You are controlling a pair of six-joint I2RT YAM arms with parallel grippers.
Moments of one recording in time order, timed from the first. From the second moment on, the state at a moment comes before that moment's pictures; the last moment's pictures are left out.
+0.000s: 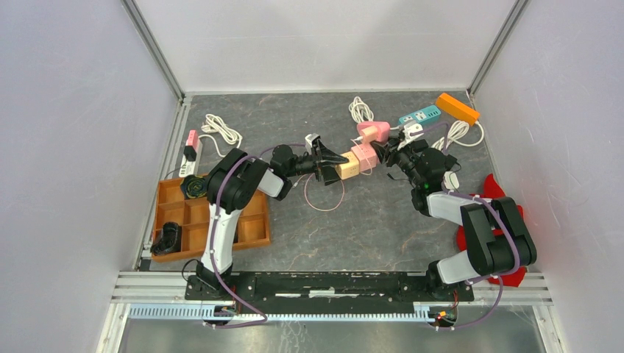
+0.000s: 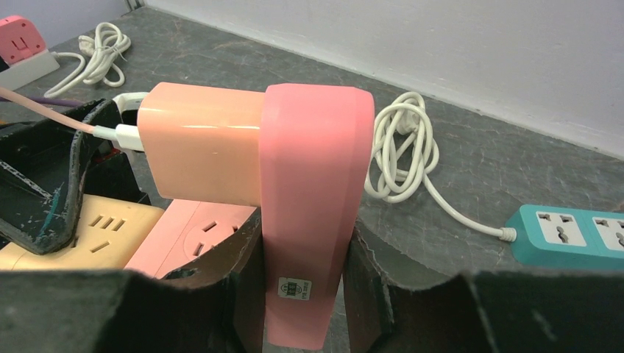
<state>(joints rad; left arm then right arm) -0.51 2.20 0.96 1.35 0.90 -1.86 0.20 1.47 0.51 1.00 -0.36 0.00</state>
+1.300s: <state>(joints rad) -0.45 1.92 1.20 -0.01 0.84 -1.11 0.26 1.74 0.47 1.15 -0.30 0.52</state>
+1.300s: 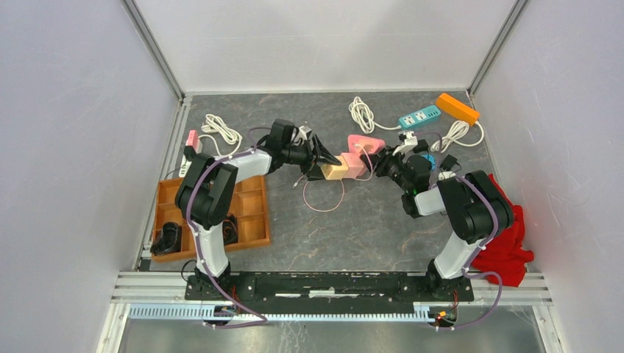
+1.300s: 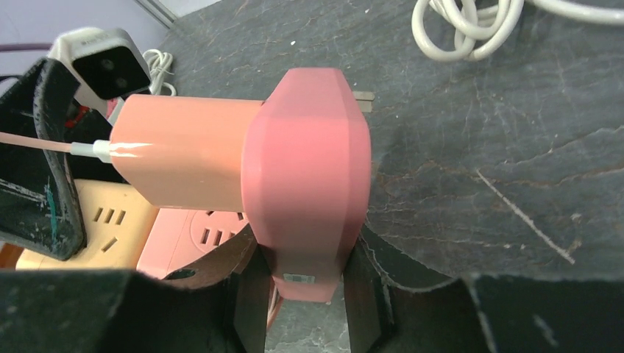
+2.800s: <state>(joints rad) -0.60 1.69 1.04 0.08 0.51 -1.29 0.23 1.65 0.46 1.13 -0.31 0.45</state>
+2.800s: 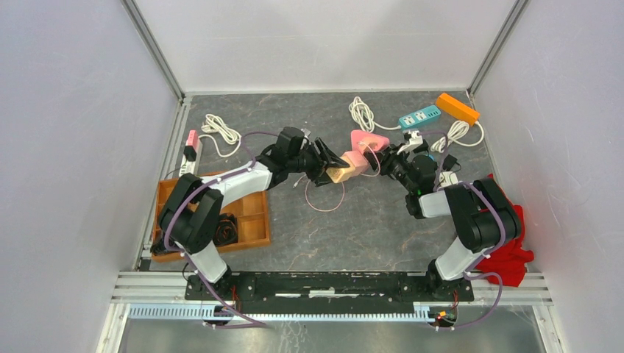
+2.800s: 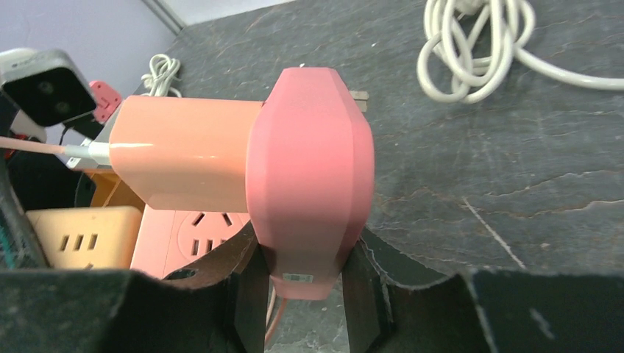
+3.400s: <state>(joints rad) -0.44 1.33 0.88 0.08 0.62 -1.28 0.18 1.77 0.51 1.10 -0.35 0.42</state>
